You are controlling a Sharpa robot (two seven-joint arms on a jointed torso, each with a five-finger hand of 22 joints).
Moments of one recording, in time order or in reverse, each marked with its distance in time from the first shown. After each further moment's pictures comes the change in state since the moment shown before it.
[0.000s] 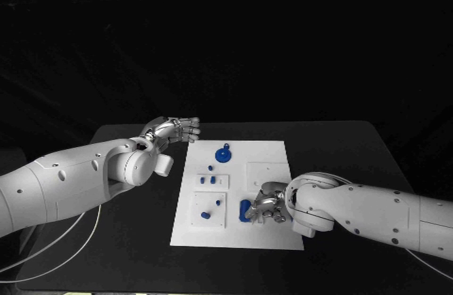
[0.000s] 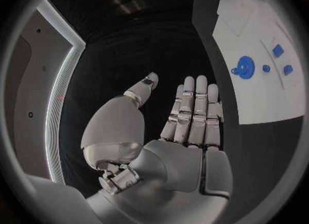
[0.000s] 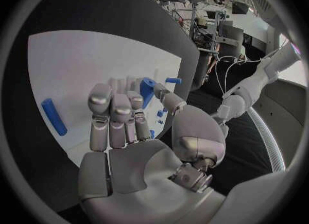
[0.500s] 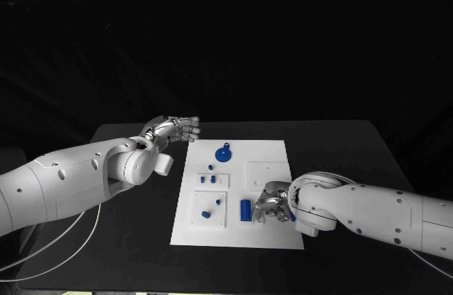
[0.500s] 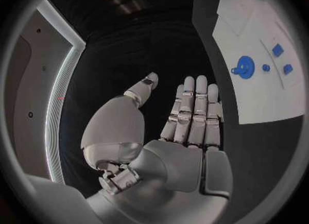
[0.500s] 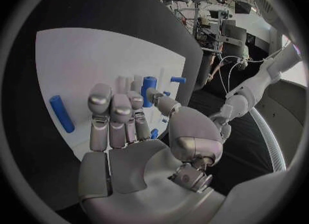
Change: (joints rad) left arm 0.000 -0.002 0.000 -0.001 0.000 0.002 0.000; left_hand 0.000 0.000 0.000 0.000 0.000 0.000 0.000 0.000 0.000 0.000 0.000 0.000 0.000 0.000 0.000 -0.004 0.001 0.000 0.000 0.000 0.000 0.001; right arm -0.002 -0.010 -0.002 -0.005 -0.012 0.000 -0.013; right_hand 0.003 0.003 0.056 0.004 -0.002 0.005 -0.001 0.000 0.000 0.005 -0.002 0.000 0.001 0.005 -0.001 0.000 0.002 0.000 0.004 0.004 0.000 0.001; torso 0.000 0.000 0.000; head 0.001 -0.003
